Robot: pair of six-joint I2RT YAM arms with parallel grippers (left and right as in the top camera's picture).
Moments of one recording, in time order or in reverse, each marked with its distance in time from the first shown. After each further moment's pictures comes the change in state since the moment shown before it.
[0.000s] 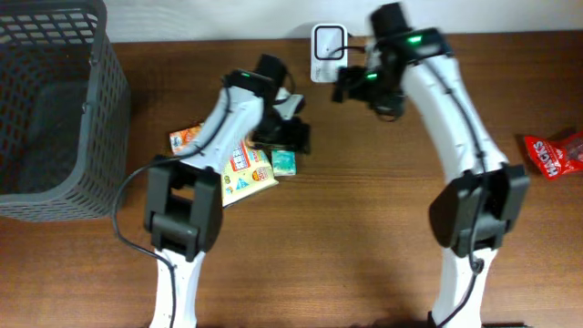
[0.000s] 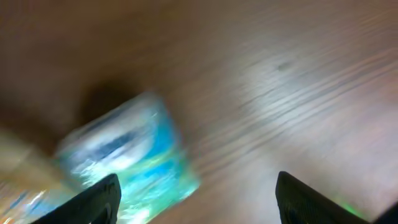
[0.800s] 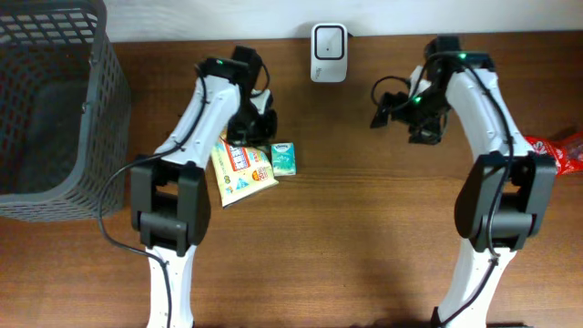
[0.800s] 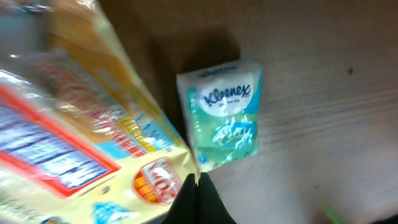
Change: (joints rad) left arm 0.103 0.006 0.053 -0.182 -0.075 -0.137; right arm -0.178 0.002 -0.281 0.065 -0.081 -0.157
